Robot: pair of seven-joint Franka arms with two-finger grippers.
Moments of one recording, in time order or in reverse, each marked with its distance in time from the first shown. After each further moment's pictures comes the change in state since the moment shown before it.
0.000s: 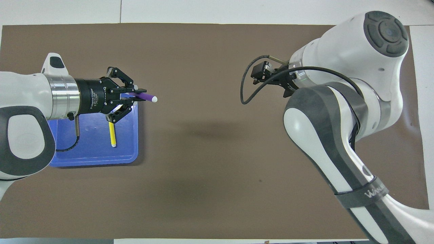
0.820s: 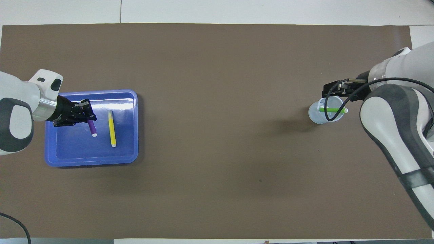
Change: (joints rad) left arm 0.214 0.202 0.007 -0.029 0.619 -0.116 0.851; right arm -0.310 -0.102 -0.002 -0.260 -0.027 0.101 -0.553
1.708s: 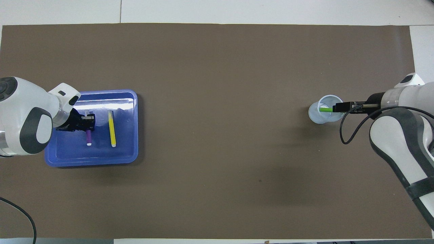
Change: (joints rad) left arm 0.026 0.084 0.000 -0.074 0.154 0.111 0.051; right arm -0.090 -0.077 0.000 -0.248 0.124 0.212 -0.228
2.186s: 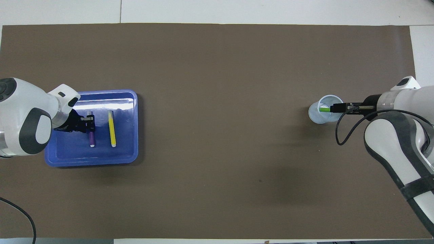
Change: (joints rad) left arm 0.003 0.002 0.000 -0.001 0.001 0.000 0.040; right arm 0.003 -0.001 0.010 -0.034 0.019 0.058 -0.001
